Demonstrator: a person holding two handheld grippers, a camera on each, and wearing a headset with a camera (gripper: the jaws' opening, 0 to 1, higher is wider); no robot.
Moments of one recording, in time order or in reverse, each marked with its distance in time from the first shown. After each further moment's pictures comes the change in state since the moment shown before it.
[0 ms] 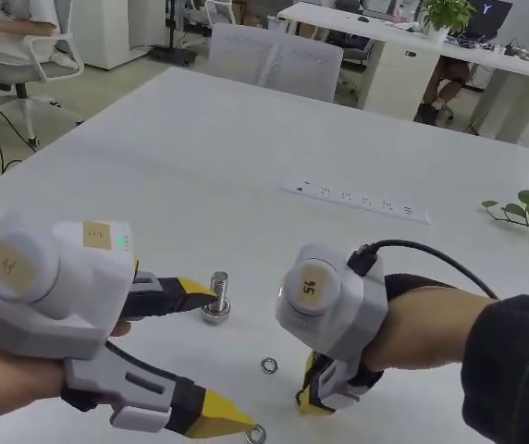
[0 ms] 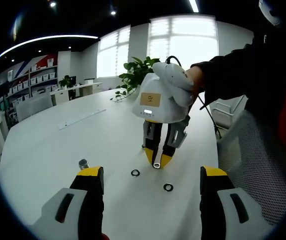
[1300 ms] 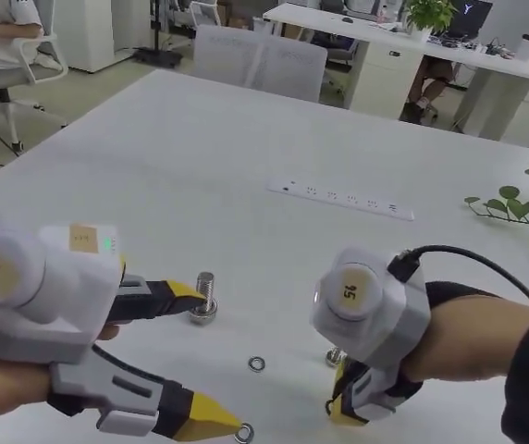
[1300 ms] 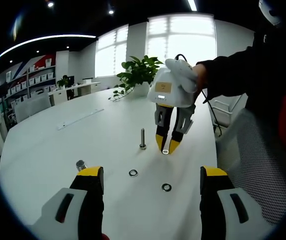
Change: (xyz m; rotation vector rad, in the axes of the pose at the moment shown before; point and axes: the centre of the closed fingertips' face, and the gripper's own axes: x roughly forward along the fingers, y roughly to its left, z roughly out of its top) left arm 0.002 -0.005 0.000 0.010 0.010 -0.011; right arm -0.019 0.009 -0.044 0.083 0.010 -0.016
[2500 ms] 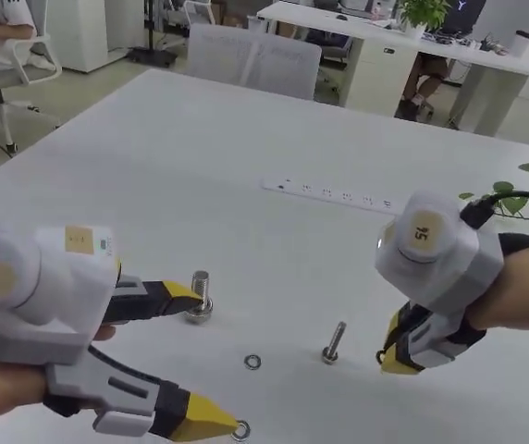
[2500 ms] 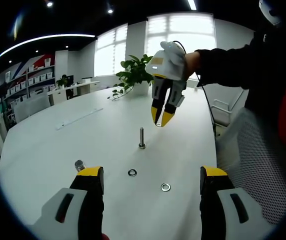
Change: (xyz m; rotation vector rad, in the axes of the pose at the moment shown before) left arm 0.000 -0.002 -0.001 0.003 0.009 -0.004; right arm -0.054 -0.044 -0.032 0.077 -0.001 -0.111
